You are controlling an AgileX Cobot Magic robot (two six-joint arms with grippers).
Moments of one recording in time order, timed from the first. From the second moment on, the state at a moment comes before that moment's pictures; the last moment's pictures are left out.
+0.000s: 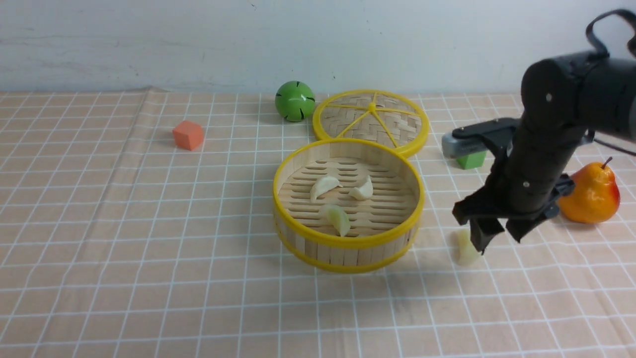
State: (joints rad) right arm 0.25 1.92 -1.46 0.02 1.00 0.05; left arm -0.49 0.20 -0.59 0.03 0.88 -0.36
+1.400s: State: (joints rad) right arm 0.50 1.95 -1.81 0.01 1.03 0.02; left arm -0.49 0.20 -0.59 0.03 0.88 -0.36
